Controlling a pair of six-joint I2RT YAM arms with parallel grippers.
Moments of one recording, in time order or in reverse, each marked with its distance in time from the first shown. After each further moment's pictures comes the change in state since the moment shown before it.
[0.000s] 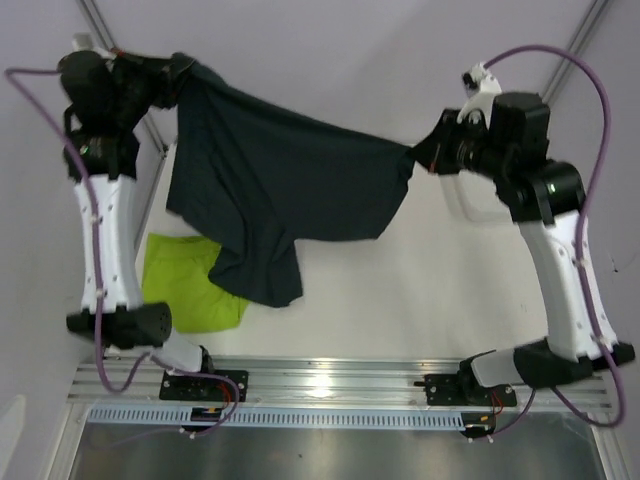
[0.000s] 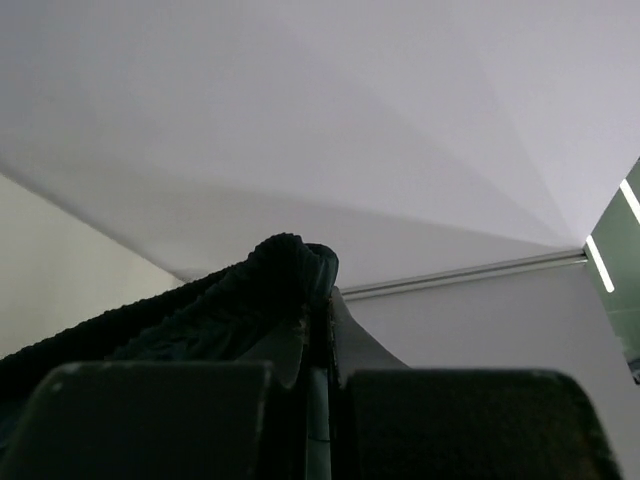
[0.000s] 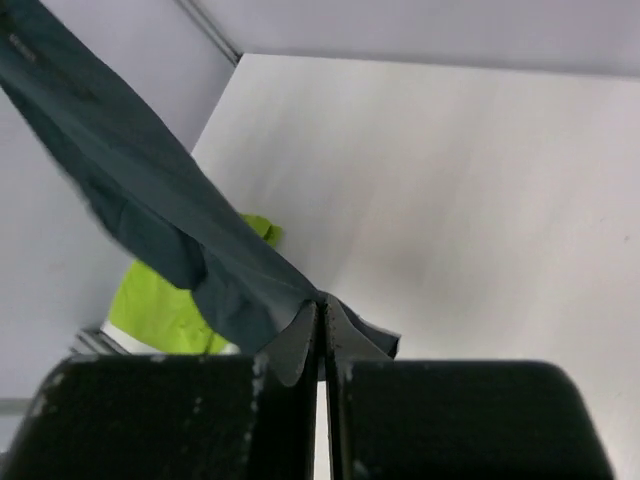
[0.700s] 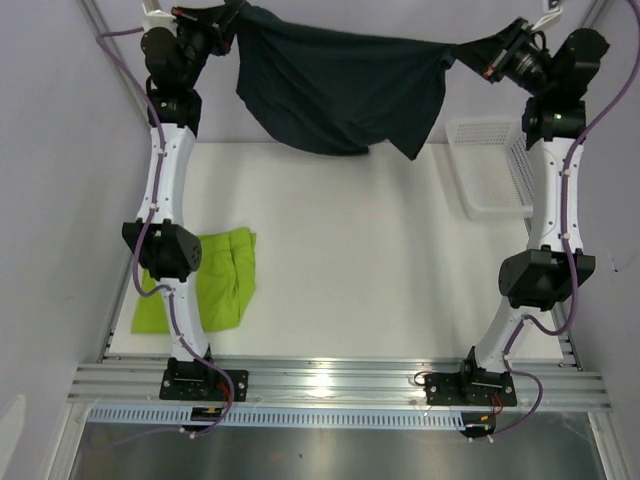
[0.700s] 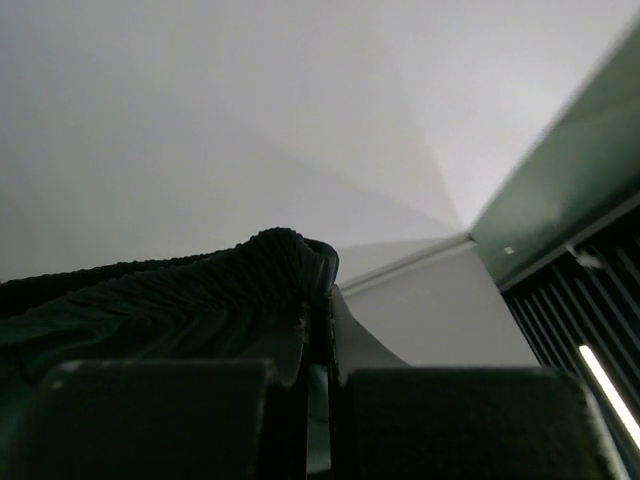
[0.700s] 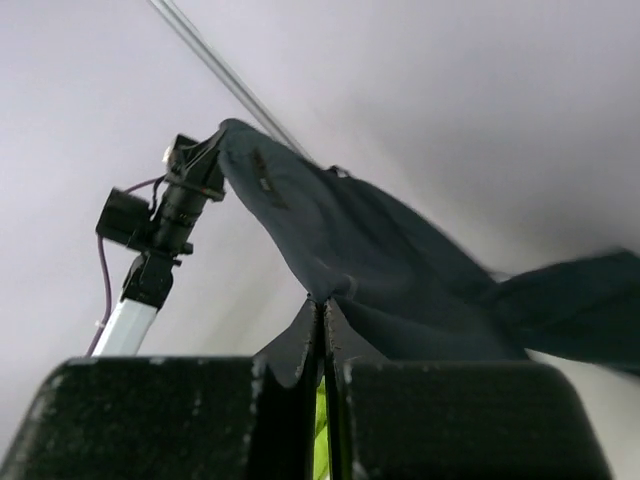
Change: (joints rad) left arm -0.144 0.659 0.430 0.575 0.013 -0.238; right arm -0.486 0.529 0.279 0.832 -0.681 0.540
